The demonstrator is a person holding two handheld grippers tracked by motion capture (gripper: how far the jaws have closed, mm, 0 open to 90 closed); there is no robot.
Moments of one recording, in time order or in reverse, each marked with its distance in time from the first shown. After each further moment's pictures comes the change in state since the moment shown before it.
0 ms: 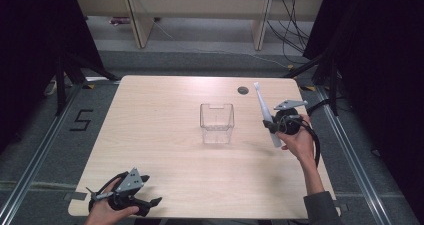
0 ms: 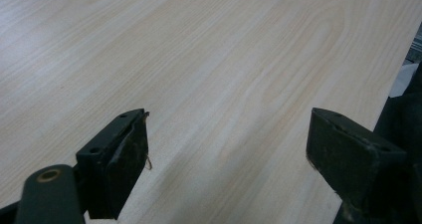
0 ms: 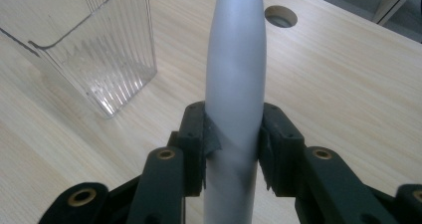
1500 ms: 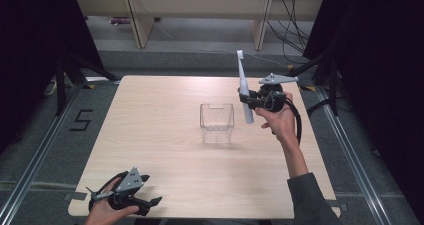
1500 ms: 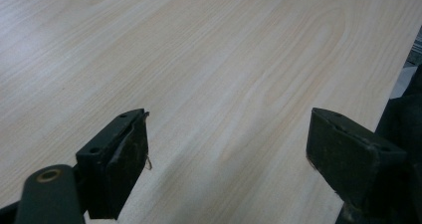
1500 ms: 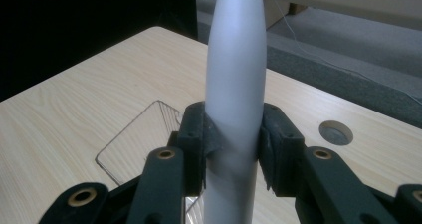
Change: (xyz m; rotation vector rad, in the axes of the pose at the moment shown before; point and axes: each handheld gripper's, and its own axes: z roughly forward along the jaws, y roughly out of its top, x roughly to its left) left arm 0.001 0.000 0.000 0.001 -0.003 -0.002; right arm 0.033 0.085 -0.007 -0.261 0.174 0.075
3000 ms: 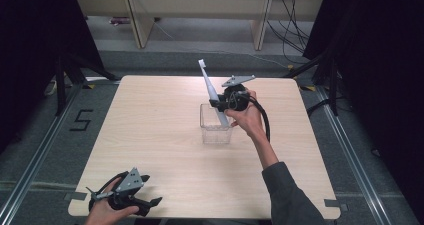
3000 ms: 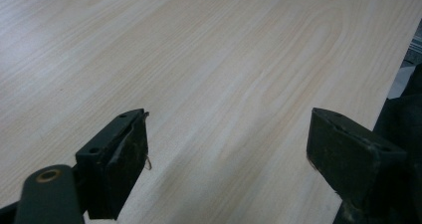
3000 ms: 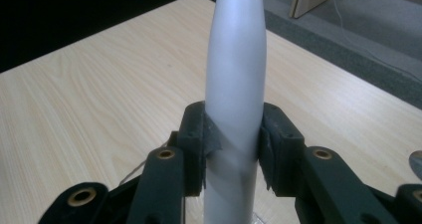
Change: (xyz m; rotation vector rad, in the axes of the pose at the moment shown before) left arm -0.001 0.000 0.001 -0.008 -0.005 -0.004; right arm 0.040 0.004 0.081 0.118 0.106 -0.121
